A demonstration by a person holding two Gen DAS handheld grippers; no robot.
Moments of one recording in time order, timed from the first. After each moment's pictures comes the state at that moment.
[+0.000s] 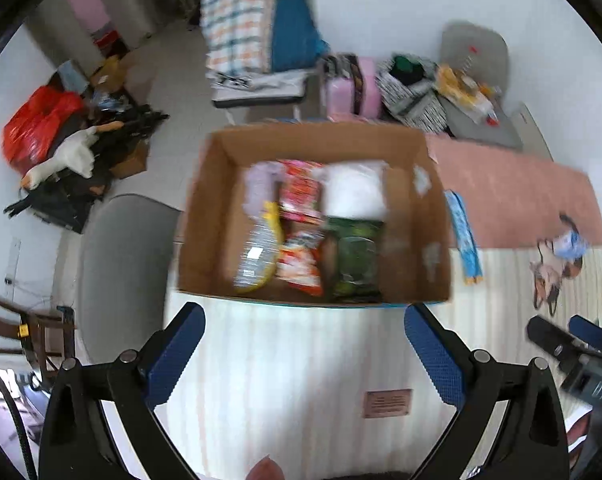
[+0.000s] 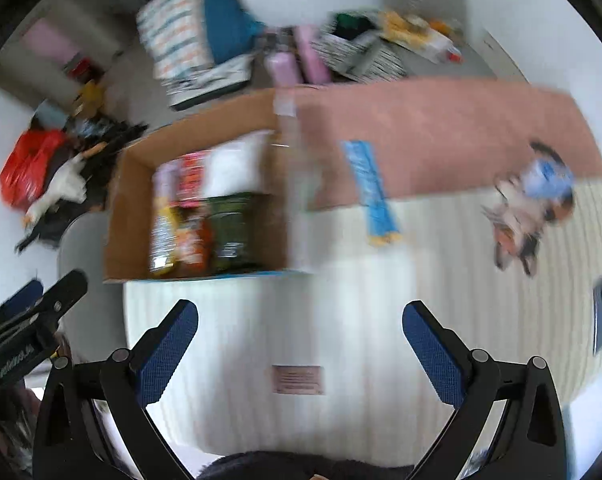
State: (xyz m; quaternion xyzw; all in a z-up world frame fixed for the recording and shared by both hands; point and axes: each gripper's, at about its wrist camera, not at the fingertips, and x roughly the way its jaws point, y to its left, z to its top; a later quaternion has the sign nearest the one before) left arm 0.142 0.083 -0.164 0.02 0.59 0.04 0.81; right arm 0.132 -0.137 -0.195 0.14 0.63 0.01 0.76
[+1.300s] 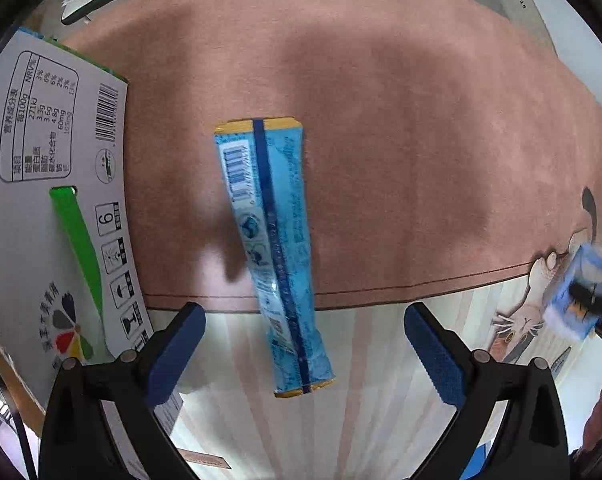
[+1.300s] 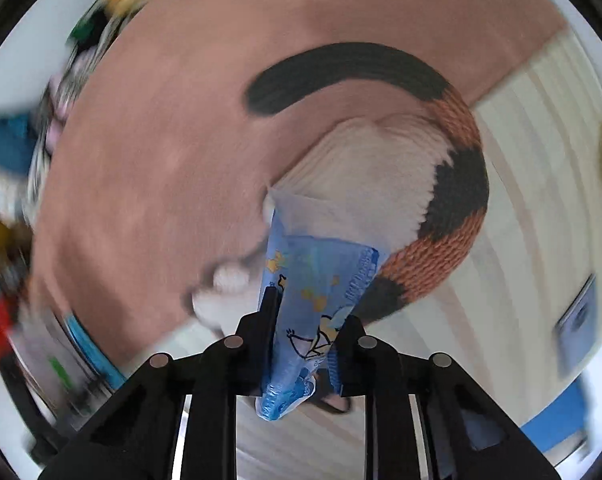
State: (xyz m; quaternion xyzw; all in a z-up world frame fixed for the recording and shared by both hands) left arm 0.323 -0.127 -0.391 -0.01 0.78 -0.03 0.62; right arm 0.279 -0.490 -0.425 0.25 0.74 -0.12 0.61
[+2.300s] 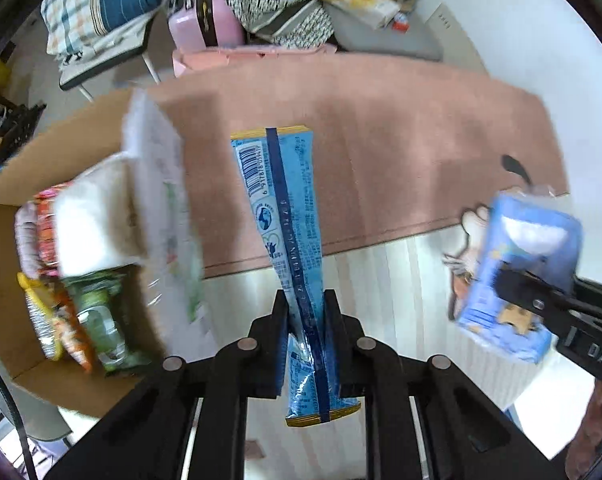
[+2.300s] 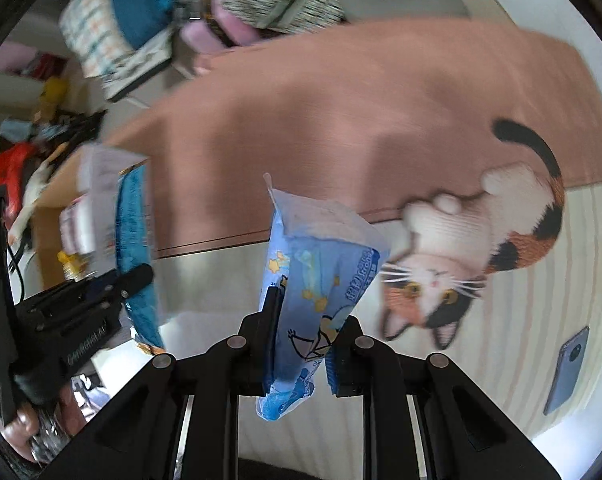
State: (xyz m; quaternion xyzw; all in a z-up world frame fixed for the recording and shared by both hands) left arm 0.273 -0.090 -0.257 0.01 0.69 -0.11 0.71; right arm 0.265 -0.281 -0.299 0.14 0.70 0.06 0.70
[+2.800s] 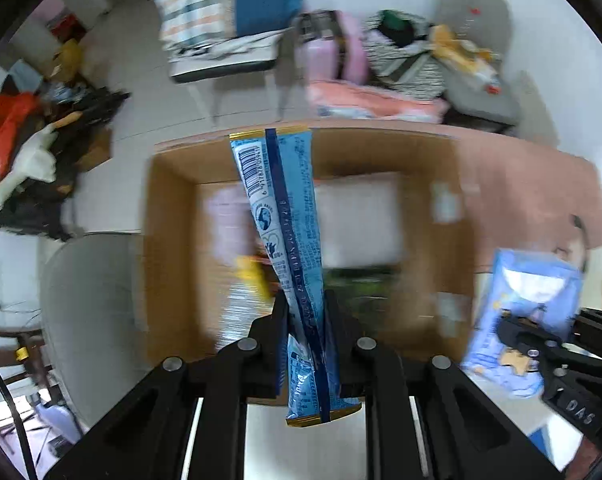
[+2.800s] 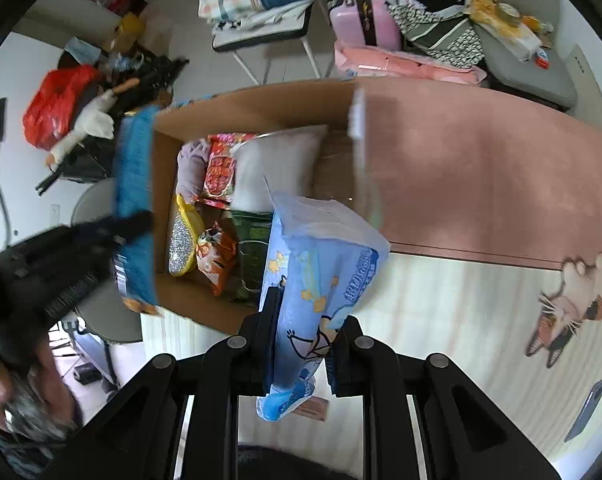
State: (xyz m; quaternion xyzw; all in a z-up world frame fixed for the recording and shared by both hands) left arm 0.272 0.153 -0.217 0.02 0.66 0.02 0.75; right arm 0.269 -0.021 -0.263 0.07 0.70 0.16 0.69
